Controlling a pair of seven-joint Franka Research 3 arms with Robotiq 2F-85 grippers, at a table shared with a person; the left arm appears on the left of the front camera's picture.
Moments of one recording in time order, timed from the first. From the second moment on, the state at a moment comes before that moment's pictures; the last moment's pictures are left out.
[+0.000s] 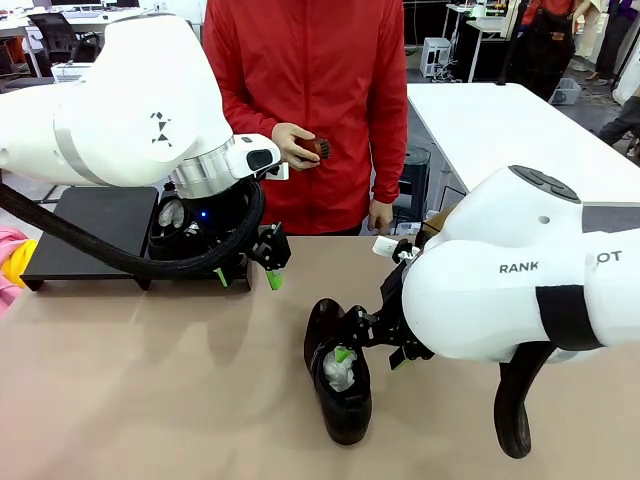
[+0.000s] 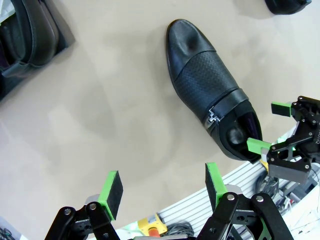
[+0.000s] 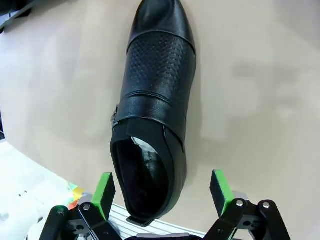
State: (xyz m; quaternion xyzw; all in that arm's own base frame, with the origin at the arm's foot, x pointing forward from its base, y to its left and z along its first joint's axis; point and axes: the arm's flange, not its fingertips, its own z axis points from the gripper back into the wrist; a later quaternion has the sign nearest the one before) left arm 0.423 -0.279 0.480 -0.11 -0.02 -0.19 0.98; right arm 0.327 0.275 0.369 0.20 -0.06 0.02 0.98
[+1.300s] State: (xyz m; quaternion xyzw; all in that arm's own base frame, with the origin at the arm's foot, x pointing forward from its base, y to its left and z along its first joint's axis) left arm 0.338 -0.459 0.435 -0.06 -0.07 -0.07 0.99; right arm 0.384 0.111 0.464 0.15 -0.16 -0.25 0.94
